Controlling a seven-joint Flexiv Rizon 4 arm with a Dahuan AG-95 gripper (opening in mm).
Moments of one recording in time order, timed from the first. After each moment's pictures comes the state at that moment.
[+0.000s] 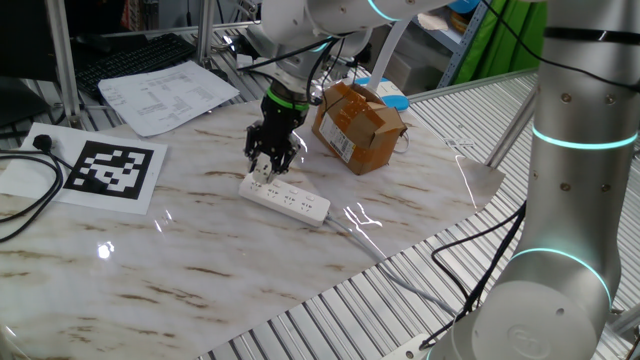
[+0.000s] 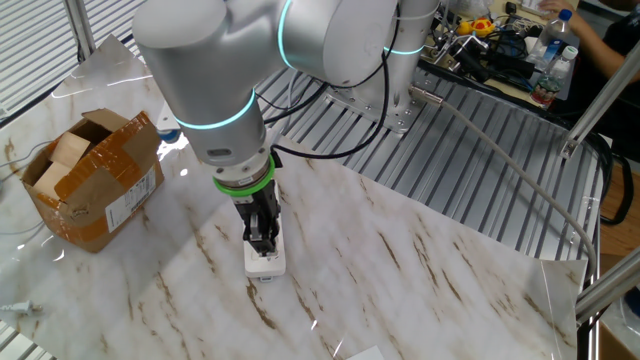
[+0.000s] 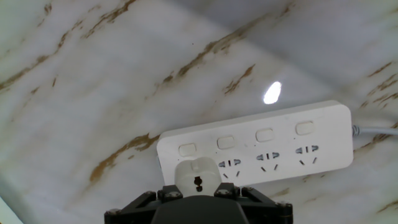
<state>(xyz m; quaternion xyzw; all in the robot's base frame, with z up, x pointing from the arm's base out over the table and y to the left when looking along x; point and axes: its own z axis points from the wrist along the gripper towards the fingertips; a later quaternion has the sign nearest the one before) 0.569 0.025 0.063 -0.51 -0.85 -0.08 0.10</state>
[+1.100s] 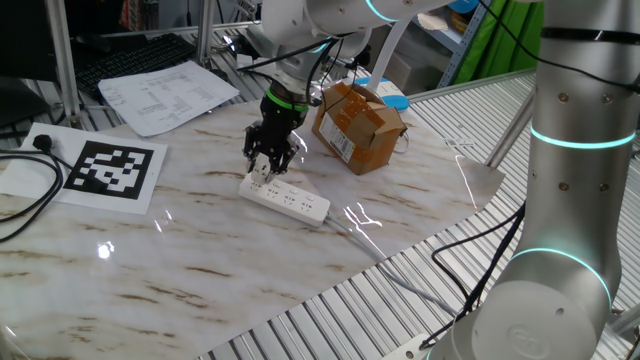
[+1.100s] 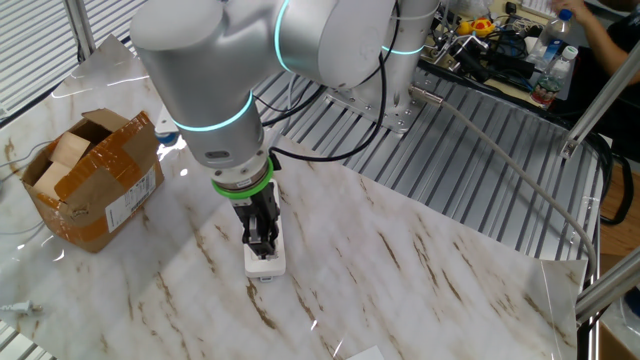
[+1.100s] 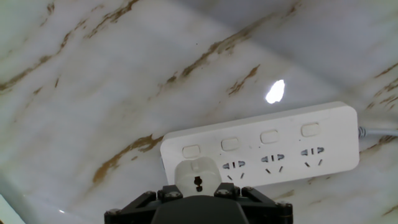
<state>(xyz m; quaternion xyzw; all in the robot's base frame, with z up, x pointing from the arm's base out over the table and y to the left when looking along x) 0.573 0.027 0.059 -0.50 -0.85 -0.08 0.10</state>
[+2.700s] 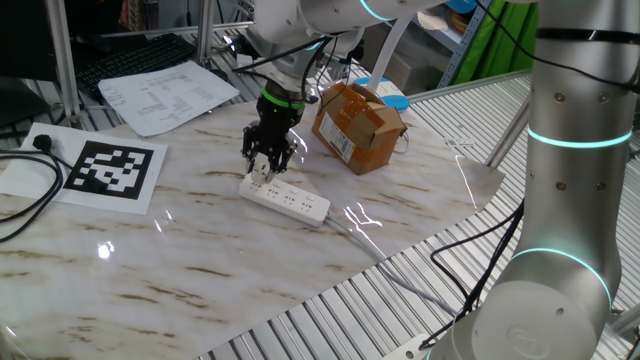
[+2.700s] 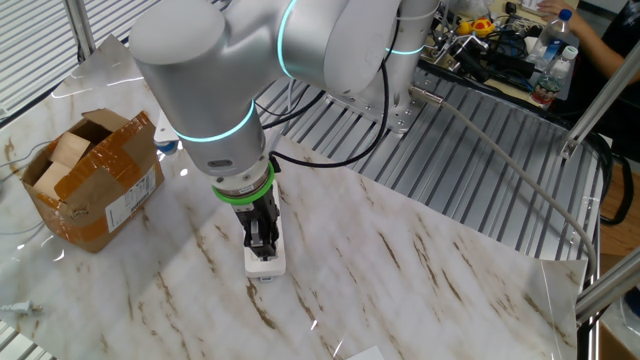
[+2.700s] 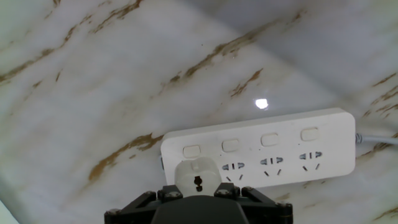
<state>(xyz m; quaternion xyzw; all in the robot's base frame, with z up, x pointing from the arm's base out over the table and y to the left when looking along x) 0.573 0.027 0.059 -0.49 -0.86 -0.06 0.10</state>
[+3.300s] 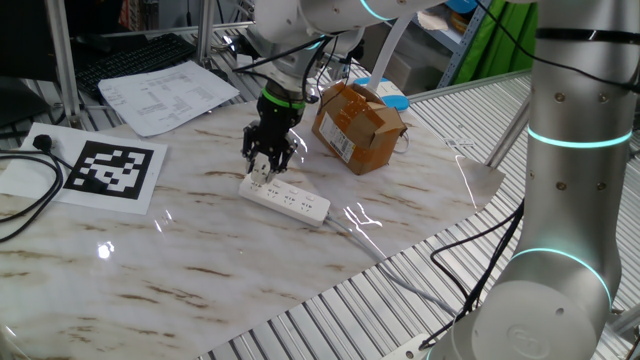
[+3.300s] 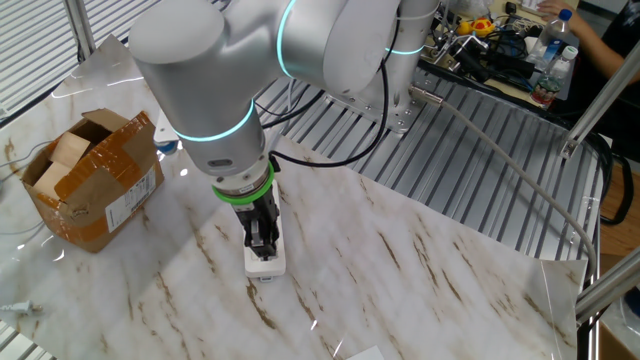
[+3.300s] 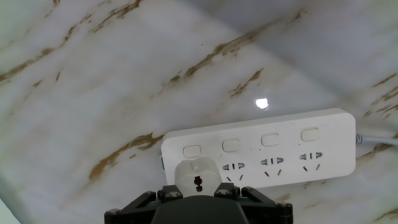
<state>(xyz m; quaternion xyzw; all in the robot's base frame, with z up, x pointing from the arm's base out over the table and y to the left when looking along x) 0.573 0.027 0.059 -0.48 -0.87 -0.06 0.10</state>
